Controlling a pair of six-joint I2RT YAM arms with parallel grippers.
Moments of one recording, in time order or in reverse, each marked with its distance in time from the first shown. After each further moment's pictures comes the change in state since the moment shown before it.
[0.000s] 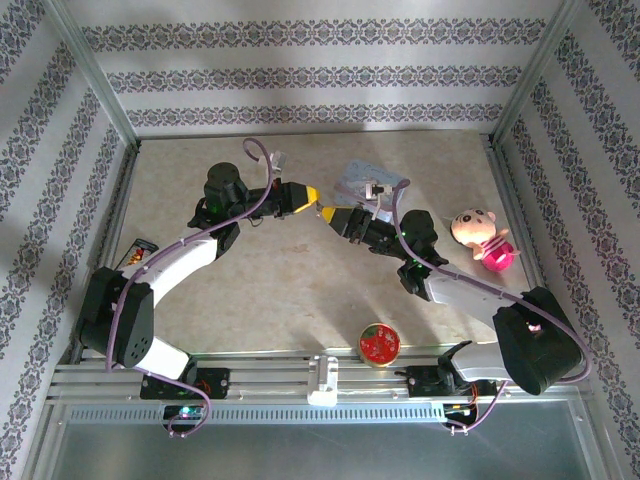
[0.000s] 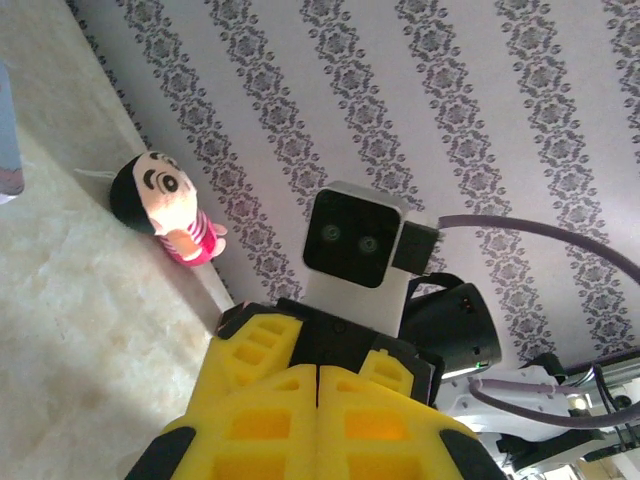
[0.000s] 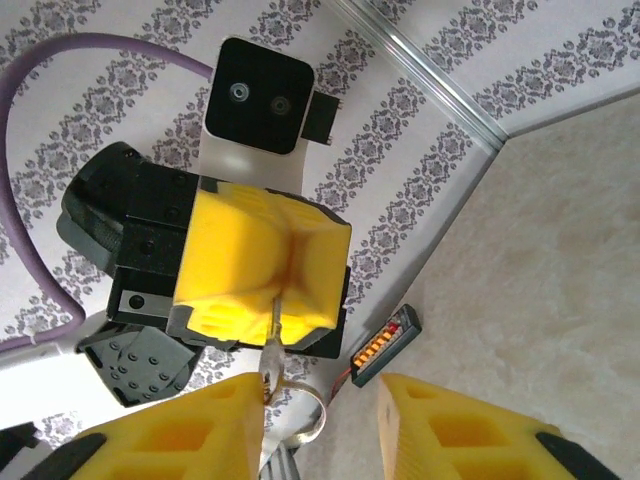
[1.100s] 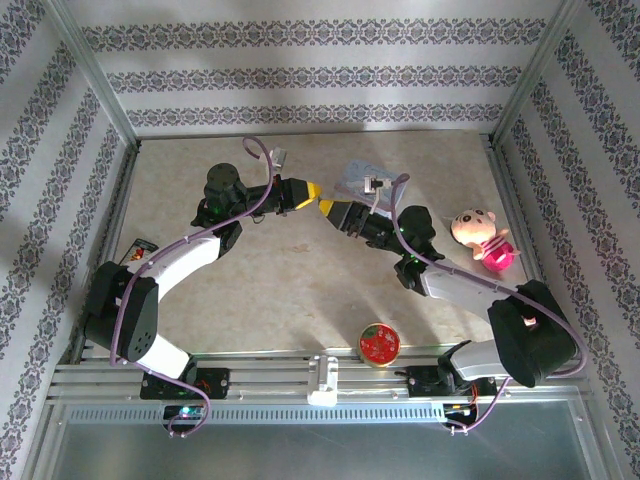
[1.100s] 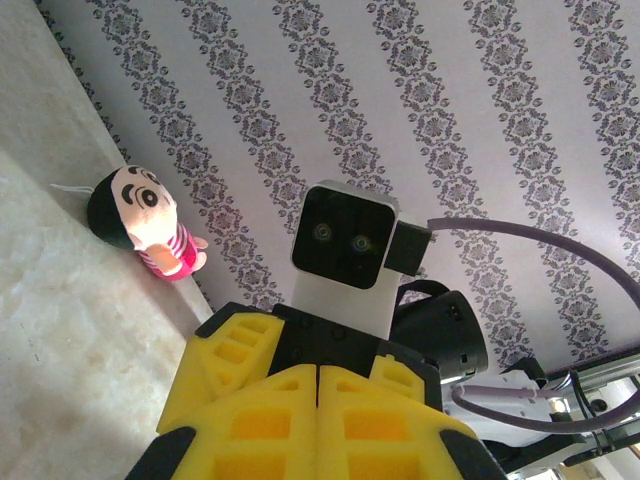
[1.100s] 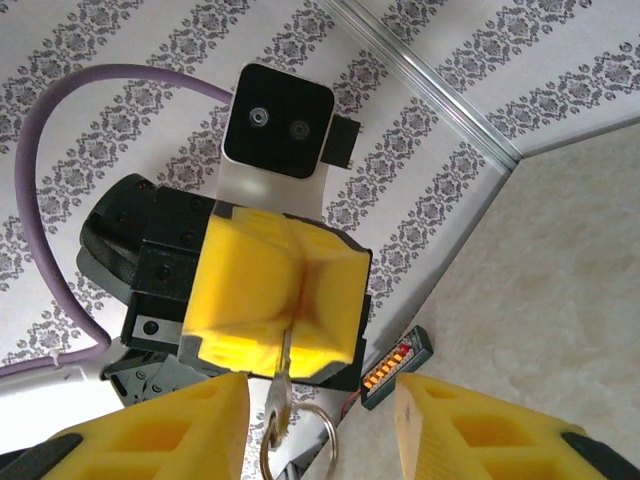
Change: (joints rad) left arm 0.000 0.031 0.000 0.101 -0.001 -0.068; right arm 0.000 0.049 0.050 0.048 0.007 0.021
